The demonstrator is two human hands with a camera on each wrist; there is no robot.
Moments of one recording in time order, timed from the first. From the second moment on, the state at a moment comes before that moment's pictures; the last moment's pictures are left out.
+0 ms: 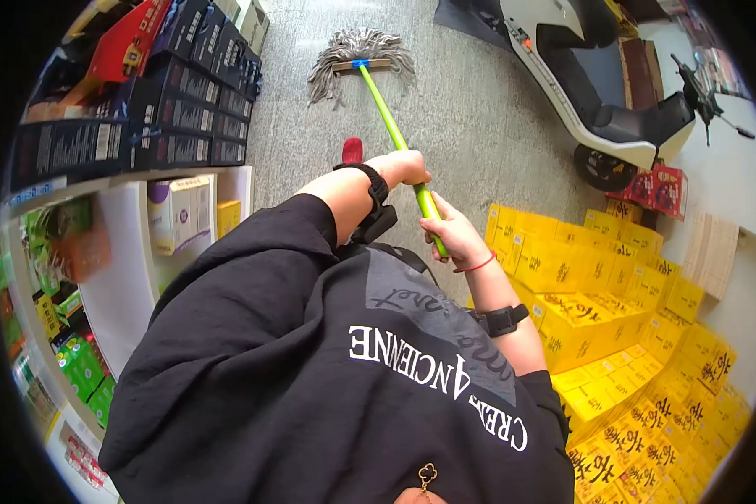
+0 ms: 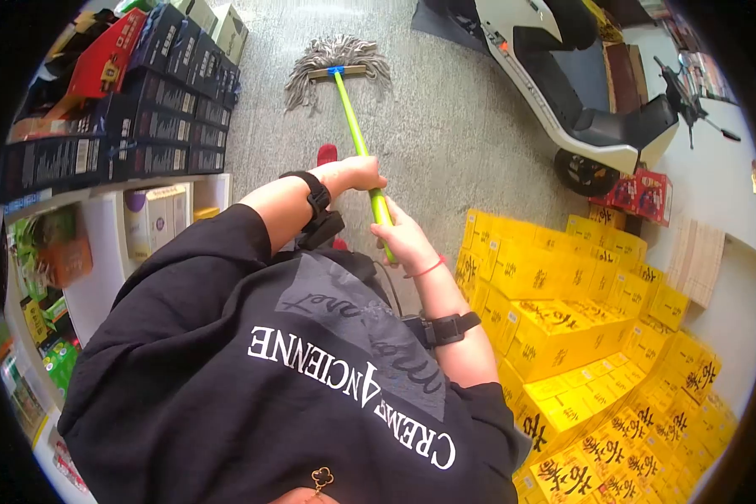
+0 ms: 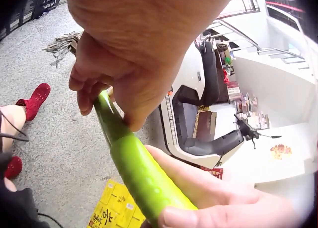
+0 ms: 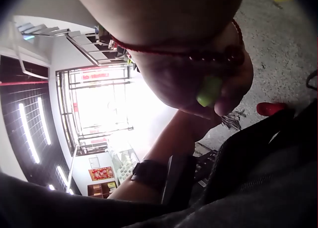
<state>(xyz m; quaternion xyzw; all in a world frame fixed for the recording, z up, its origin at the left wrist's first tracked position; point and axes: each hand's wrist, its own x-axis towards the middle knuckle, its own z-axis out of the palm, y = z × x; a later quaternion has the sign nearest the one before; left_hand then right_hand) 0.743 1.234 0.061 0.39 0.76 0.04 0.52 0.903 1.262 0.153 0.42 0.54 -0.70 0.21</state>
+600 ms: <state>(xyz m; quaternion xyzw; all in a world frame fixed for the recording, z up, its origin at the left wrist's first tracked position) 0.448 1.442 0.028 0.33 0.75 0.16 0.55 0.605 1.504 0.152 0.38 0.65 -0.59 0.29</state>
